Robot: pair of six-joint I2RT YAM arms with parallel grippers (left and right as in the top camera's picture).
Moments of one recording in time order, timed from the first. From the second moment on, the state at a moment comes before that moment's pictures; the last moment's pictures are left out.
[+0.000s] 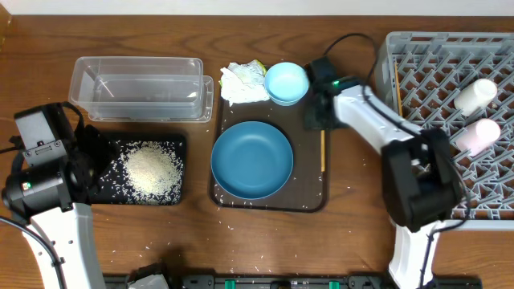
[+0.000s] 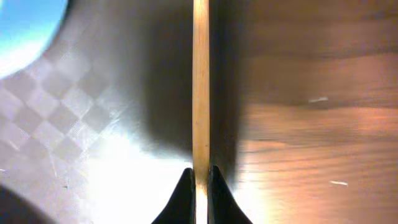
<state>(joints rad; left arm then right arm) 0.36 1.12 1.25 -1.17 -0.15 -0.56 0.35 2.07 1.51 -0.78 0.11 0.43</state>
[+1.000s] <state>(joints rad) 0.36 1.12 1.25 -1.17 -0.15 -0.56 -0.18 1.84 1.57 -0.75 -0.11 0.02</state>
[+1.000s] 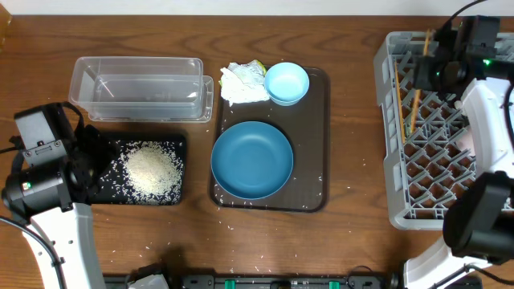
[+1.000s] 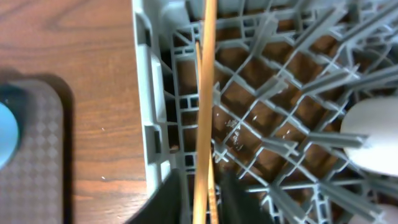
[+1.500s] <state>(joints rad) 0.36 1.12 1.25 -1.17 -0.15 -0.56 -0.18 1.85 1.57 -0.80 -0.25 0.06</state>
